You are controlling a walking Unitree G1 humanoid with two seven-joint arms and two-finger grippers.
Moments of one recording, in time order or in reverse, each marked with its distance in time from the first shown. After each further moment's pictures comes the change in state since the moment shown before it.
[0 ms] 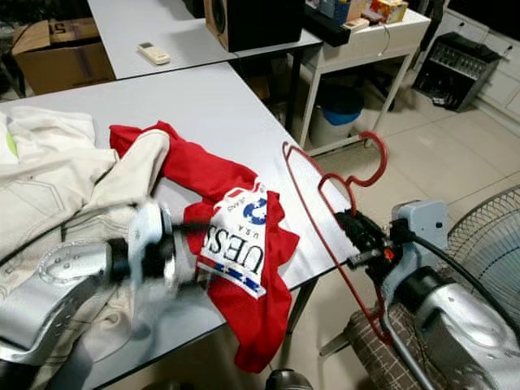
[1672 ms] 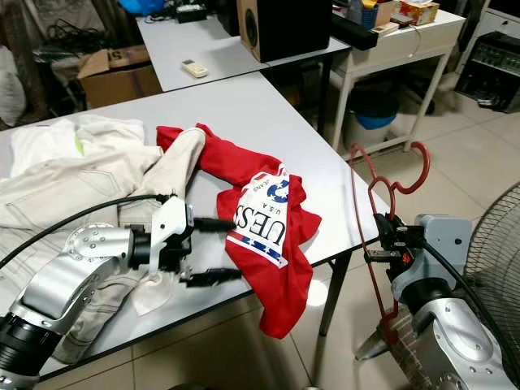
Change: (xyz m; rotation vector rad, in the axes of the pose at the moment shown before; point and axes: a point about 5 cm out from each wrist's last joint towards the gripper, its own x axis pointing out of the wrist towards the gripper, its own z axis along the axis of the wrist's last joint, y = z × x) left arm 0.019 0.001 -0.014 0.041 0.155 -0.332; right arm -0.007 -0.021 -0.017 -0.060 -0.018 -0.270
